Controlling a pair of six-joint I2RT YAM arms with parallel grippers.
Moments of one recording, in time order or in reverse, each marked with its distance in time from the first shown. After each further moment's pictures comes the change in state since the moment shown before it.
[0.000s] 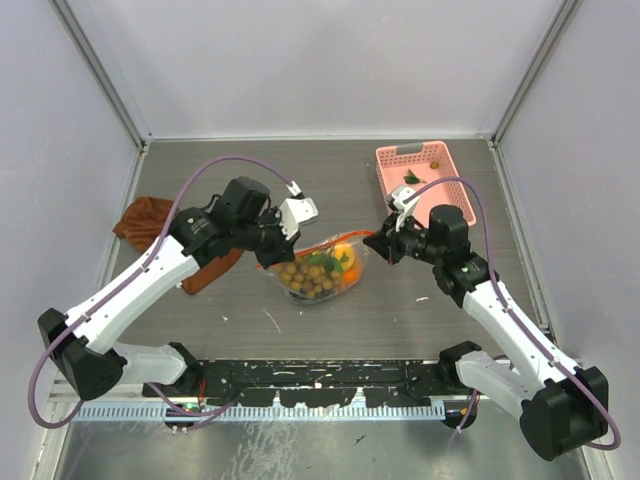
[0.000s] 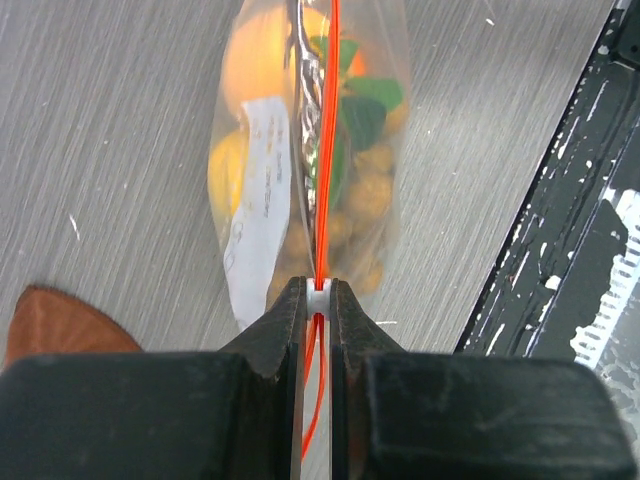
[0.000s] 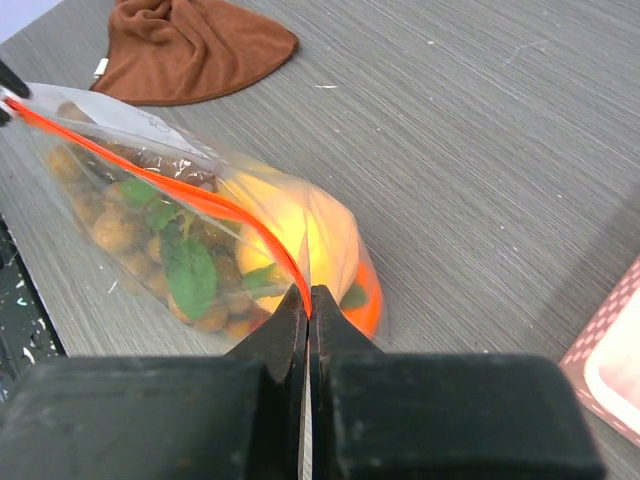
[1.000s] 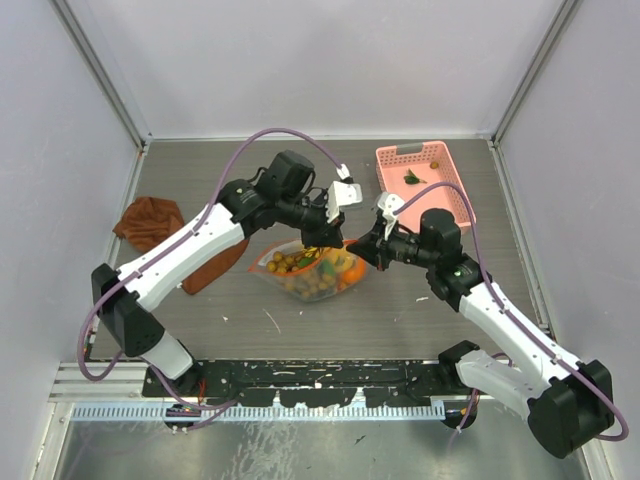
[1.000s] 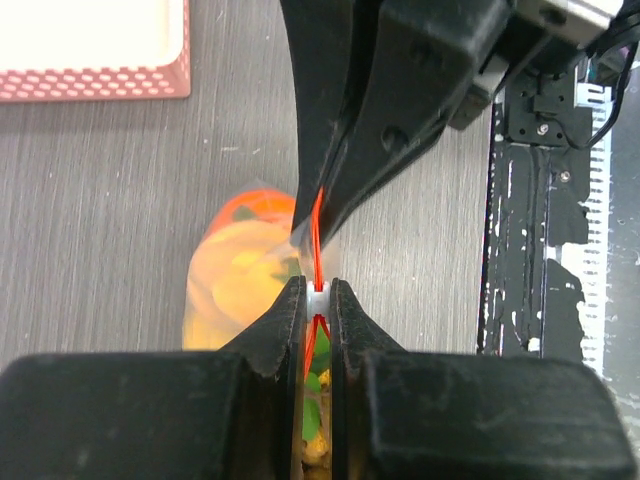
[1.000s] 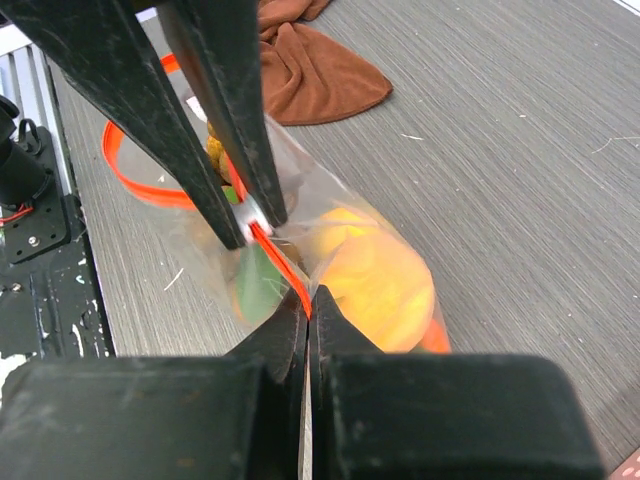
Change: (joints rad) left arm -0.056 0.311 0.295 0.079 0.265 0.103; right arm 0.101 0.004 -0.013 0.103 -0.097 -0.017
